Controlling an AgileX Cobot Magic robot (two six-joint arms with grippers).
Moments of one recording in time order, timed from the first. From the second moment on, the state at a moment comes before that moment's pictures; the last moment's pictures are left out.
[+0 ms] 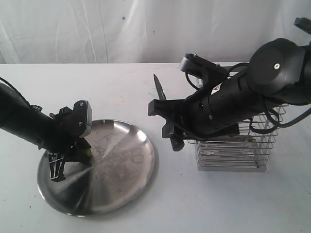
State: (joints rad) left arm -0.13 1.83 -0.91 -0.97 0.49 2.11; right arm 0.55 1.52 -0.96 0.54 0.52 0.06
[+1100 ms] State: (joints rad) left arm -0.13 1.80 -0.88 -1.15 0.53 2.01; right arm 0.55 1.52 -0.96 0.54 0.48 0.06
